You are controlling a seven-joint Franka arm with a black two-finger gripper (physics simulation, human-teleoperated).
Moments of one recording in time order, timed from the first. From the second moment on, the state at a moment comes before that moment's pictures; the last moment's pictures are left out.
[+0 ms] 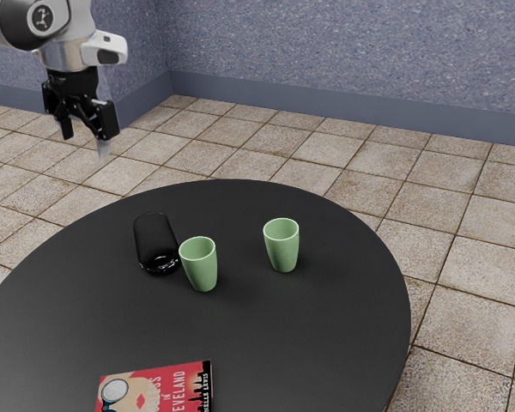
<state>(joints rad) -0.03 -0.11 0.10 -1.68 0.17 1.55 0.14</state>
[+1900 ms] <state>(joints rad) -0.09 0.40 0.02 -1.87 -0.06 2.25 0.00</state>
